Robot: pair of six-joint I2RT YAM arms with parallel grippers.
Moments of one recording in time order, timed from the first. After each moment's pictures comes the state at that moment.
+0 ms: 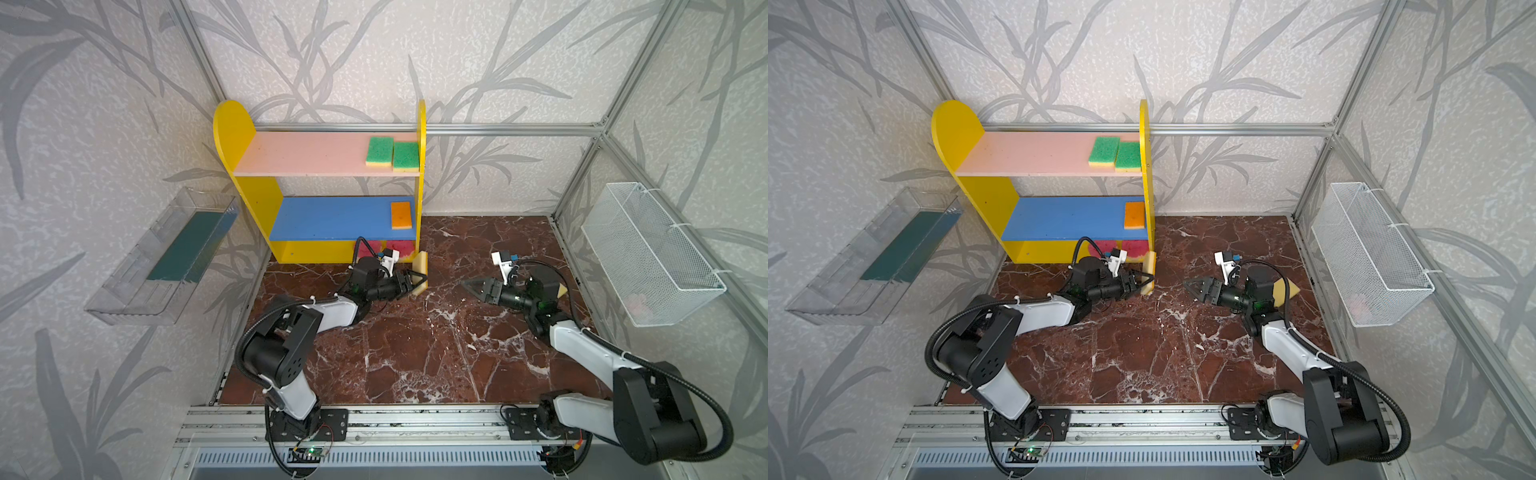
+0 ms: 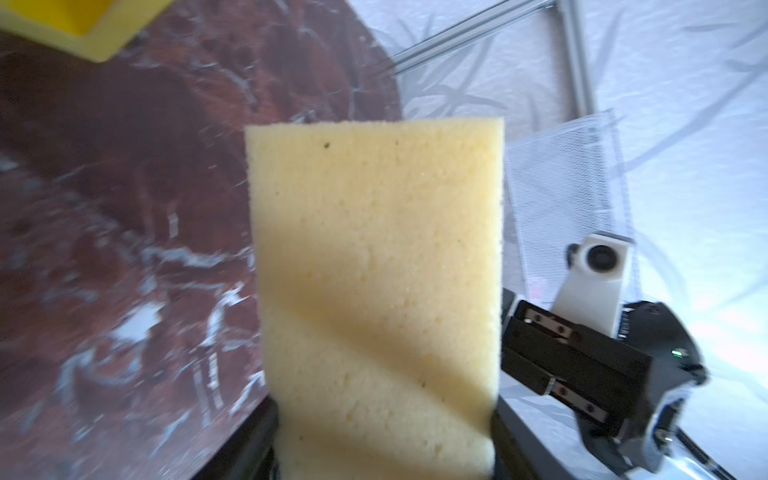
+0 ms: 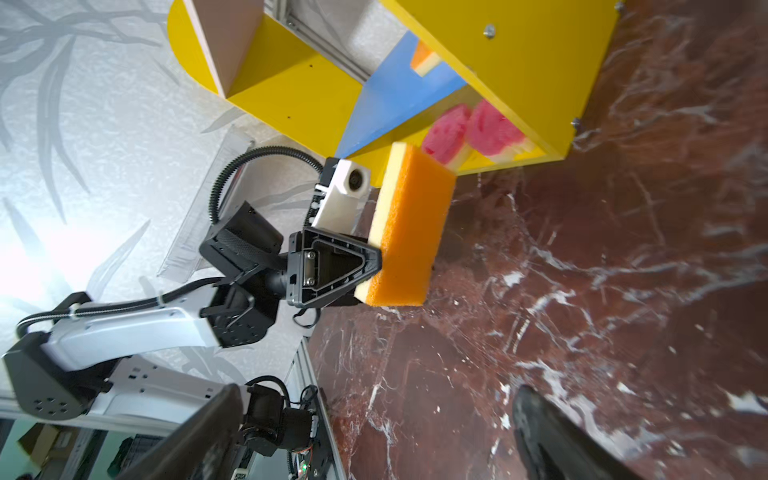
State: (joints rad) left arm -0.45 1.73 0.77 0.72 0.71 -1.09; right arm 0.19 1.28 0.55 0.48 -0.95 0.80
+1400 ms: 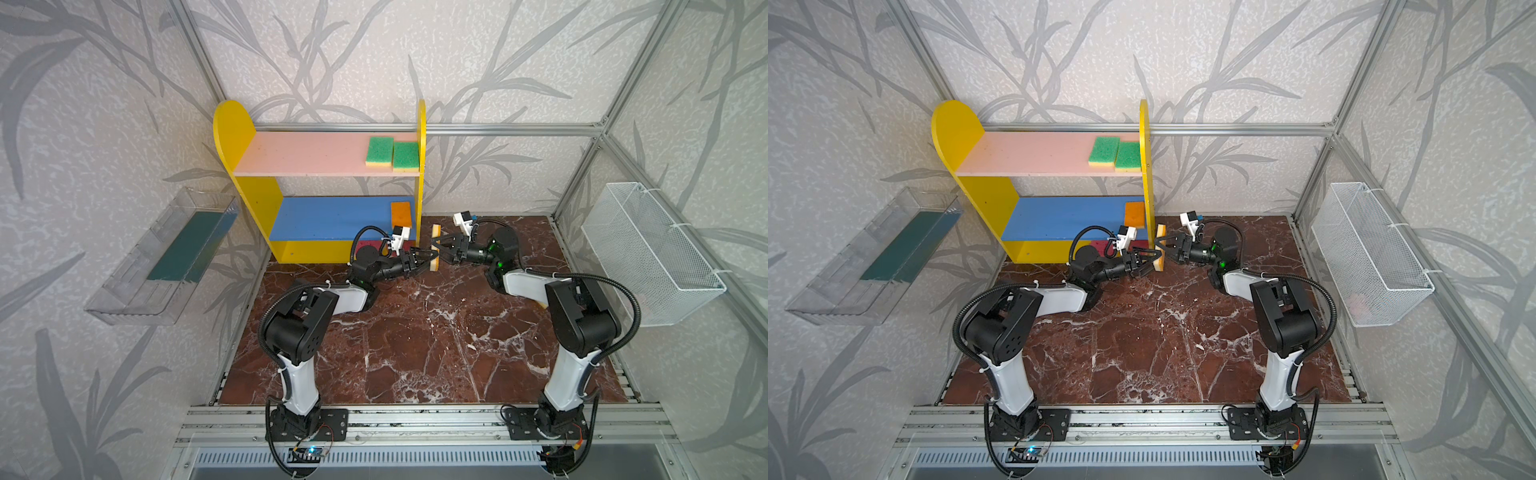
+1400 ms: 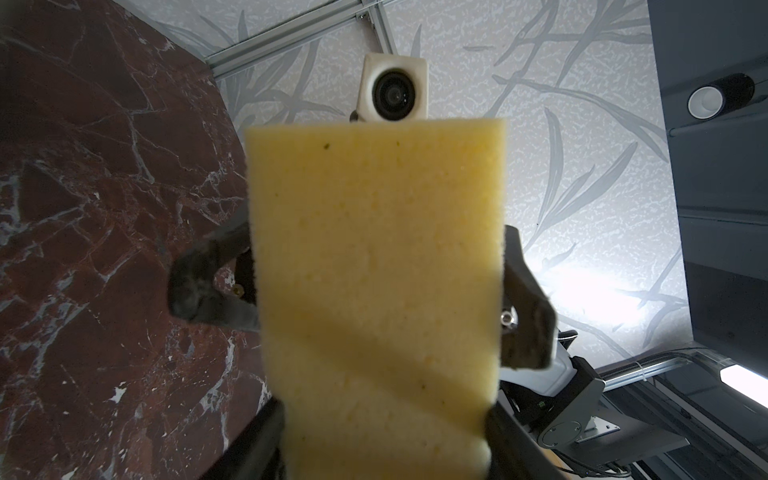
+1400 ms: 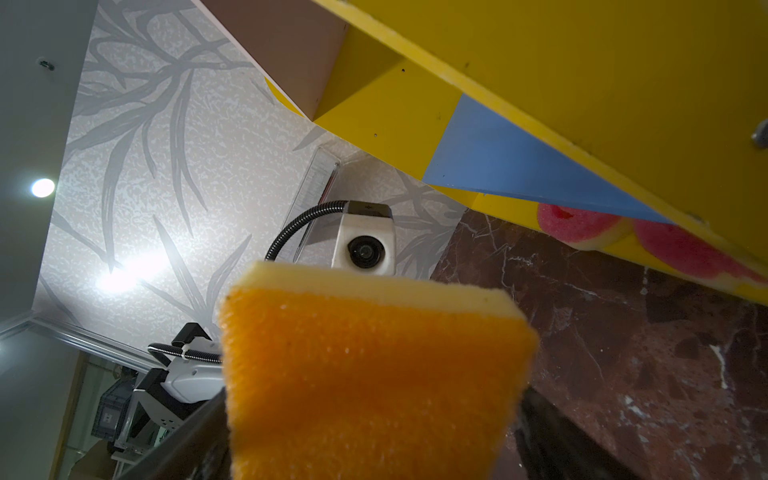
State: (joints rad) left arm -0.45 1.87 0.93 1.12 0.88 -1.36; right arm 0.30 1.88 1.05 0.96 -1.07 1.20
